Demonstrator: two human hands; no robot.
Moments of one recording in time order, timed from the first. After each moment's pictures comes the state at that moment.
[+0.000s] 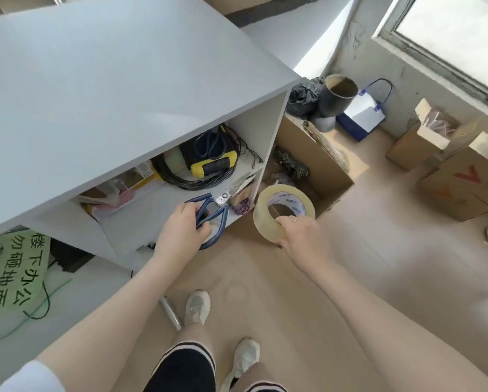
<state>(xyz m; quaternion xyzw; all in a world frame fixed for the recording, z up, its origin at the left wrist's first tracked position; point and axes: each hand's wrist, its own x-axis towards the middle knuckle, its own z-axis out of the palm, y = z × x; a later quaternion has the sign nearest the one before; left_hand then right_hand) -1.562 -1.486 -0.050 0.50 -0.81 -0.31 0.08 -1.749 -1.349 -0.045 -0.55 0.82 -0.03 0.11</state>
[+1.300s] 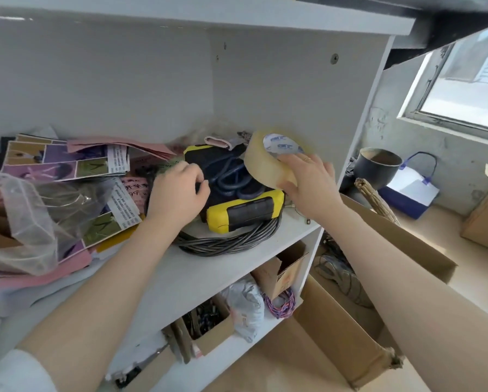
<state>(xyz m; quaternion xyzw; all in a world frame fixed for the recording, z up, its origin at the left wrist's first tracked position) -1.637 -1.729 -0.237 0.40 -0.86 -0.01 0.32 -1.829 -1.607 -0.208 -0.59 0.77 -0.20 -0.12</state>
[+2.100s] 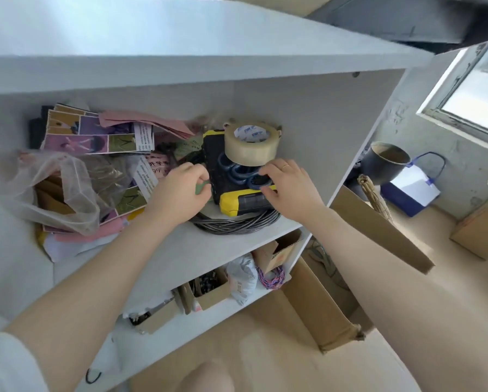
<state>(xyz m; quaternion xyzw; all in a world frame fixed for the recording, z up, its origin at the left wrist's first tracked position) -1.593 -1.692 -0.203 0.43 -0.86 -0.14 0.26 -1.802 -1.616 -0.195 -0.70 0.70 -0.15 -0.07</state>
